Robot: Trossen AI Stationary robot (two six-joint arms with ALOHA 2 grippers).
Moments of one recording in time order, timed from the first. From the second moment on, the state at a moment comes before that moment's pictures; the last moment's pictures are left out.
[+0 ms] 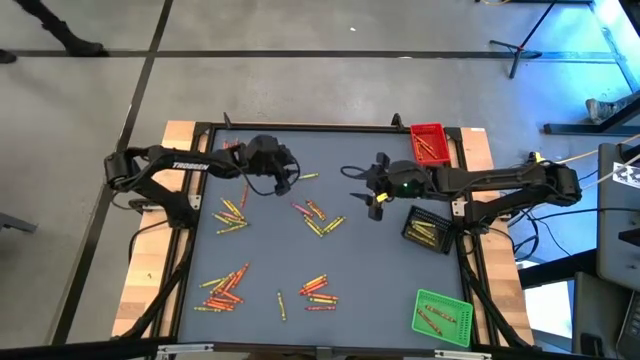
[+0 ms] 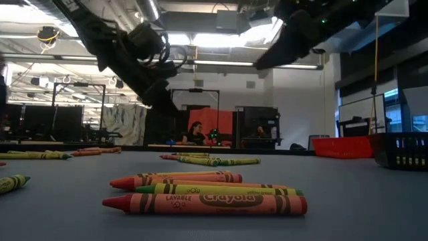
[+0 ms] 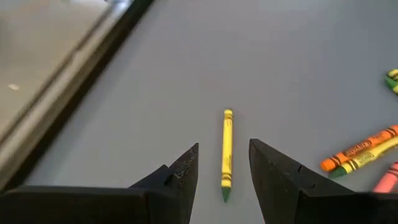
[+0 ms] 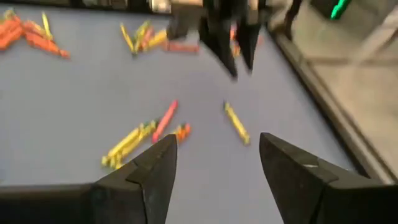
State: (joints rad) left arm 0.48 1.46 0.67 0.12 0.04 0.14; right arm -0.07 1.23 0.78 -0.03 0.13 -0.12
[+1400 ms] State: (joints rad) left arm 0.51 1.77 0.79 0.09 0.19 0.19; right arm -0.07 1.36 0.72 0.24 0.13 -0.11
